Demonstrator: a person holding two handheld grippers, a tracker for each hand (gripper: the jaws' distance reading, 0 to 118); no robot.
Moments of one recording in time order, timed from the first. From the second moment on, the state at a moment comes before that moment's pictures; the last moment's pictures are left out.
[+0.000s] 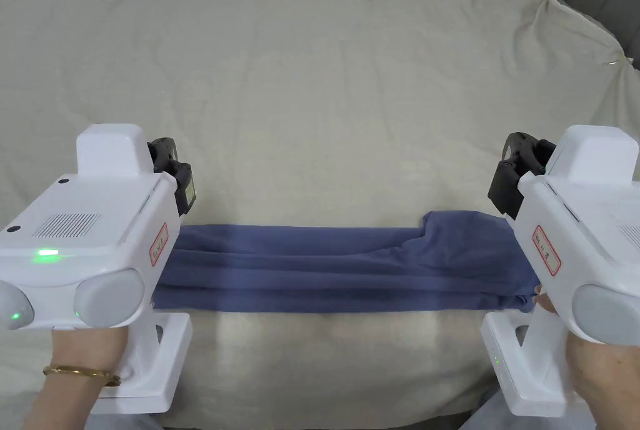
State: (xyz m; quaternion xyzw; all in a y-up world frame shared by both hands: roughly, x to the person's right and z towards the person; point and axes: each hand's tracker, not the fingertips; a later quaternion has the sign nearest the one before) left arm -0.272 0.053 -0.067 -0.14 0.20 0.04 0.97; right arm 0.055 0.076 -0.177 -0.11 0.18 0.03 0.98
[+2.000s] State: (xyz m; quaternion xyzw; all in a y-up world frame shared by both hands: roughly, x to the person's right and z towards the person) left arm -0.407 -0.014 -0.121 -0.57 0.14 0.20 0.79; right arm 0.049 0.057 -0.195 -0.18 0.19 0.02 0.97
